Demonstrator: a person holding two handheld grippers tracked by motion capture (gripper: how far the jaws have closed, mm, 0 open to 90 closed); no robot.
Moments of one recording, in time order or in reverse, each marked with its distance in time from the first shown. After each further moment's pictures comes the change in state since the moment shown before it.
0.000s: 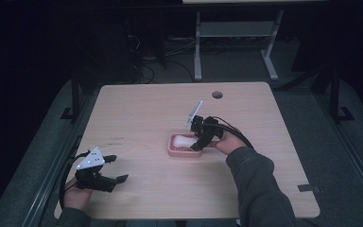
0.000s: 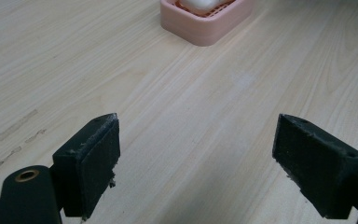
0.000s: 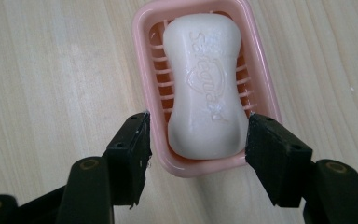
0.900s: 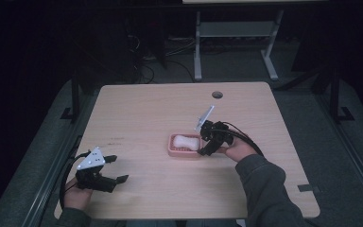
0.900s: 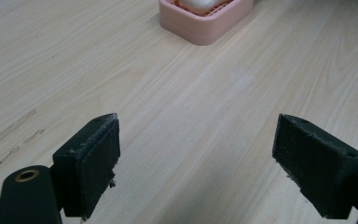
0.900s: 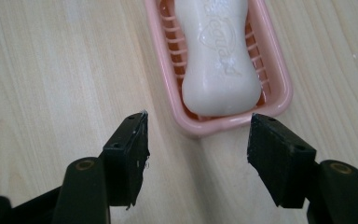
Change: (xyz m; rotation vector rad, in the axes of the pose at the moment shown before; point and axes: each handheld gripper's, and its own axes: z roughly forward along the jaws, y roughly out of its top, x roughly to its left) left arm 0.000 0.000 0.001 0.004 0.000 0.007; right arm 0.011 -0.030 -0.012 -0.038 -0.015 0.026
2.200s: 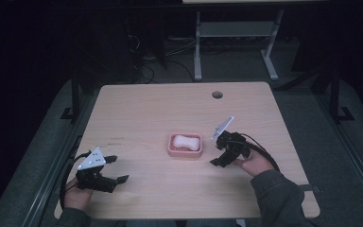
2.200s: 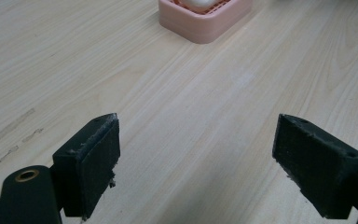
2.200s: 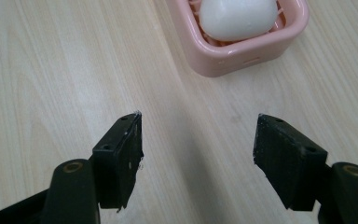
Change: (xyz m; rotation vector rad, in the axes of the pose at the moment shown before) left arm -0.001 0.000 0.001 0.005 0.000 -0.001; right arm 0.018 -0.052 -0.014 -0.033 -0.013 0.065
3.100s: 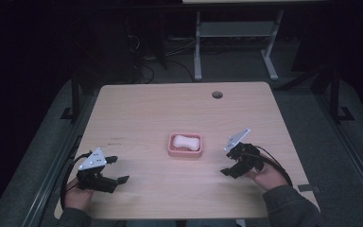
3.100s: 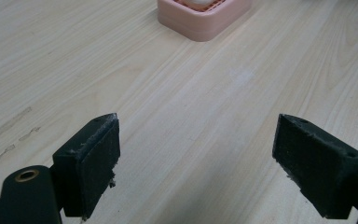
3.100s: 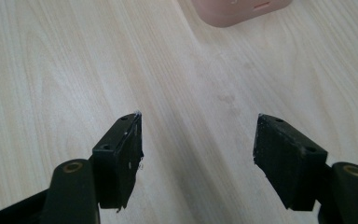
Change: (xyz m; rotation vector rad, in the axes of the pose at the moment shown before) left arm -0.001 -0.001 0.002 0.010 -0.002 0.001; right arm 0.016 -0.046 -0.009 -0.039 -0.024 0.044
